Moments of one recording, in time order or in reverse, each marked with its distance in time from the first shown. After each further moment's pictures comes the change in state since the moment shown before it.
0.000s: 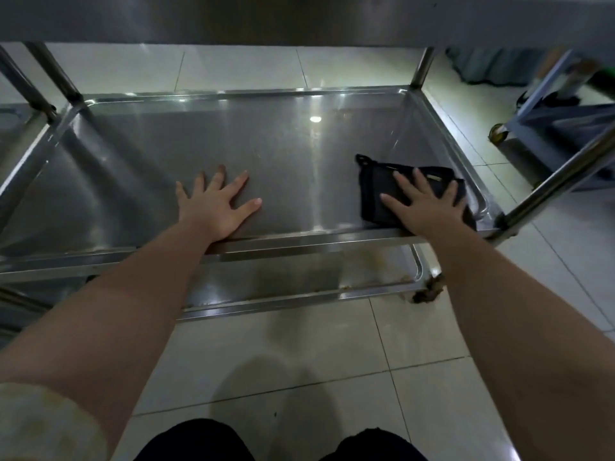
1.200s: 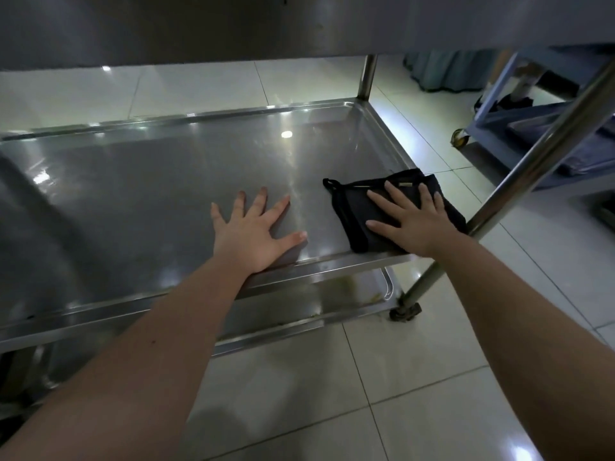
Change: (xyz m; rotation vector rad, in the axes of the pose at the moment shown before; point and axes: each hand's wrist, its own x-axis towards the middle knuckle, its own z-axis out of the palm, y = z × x) left_hand 0.036 0.163 0.022 -0.005 0.024 0.223; right_hand 0.047 0.085 -0.010 -0.059 0.068 -0.246
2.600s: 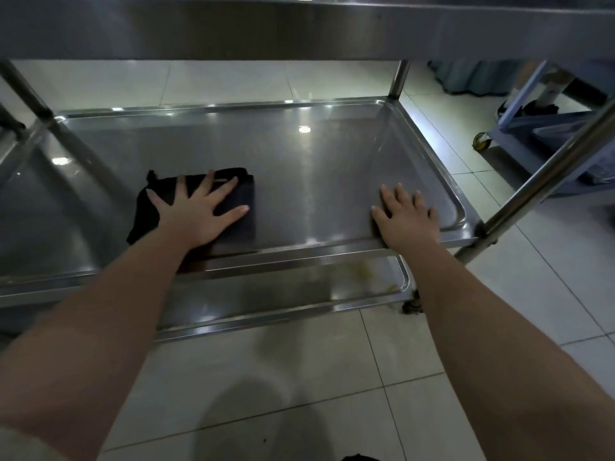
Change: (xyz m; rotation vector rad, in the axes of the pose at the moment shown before) left_hand -0.040 -0.147 -0.028 0.037 -0.036 -0.214; right_hand -0.016 -0.091 0.017 0.050 0.071 0.229
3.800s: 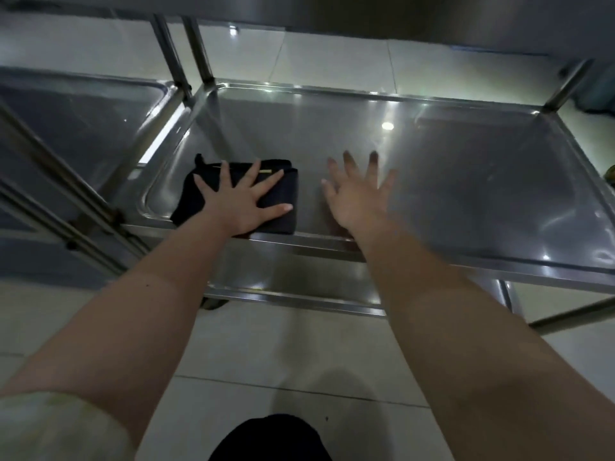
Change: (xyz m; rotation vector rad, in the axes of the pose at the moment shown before) left_hand -0.072 -0.155 -0.017 -0.068 -0.084 -0.132; right_hand -0.056 -0.309 0.023 -0.034 0.071 -0.459
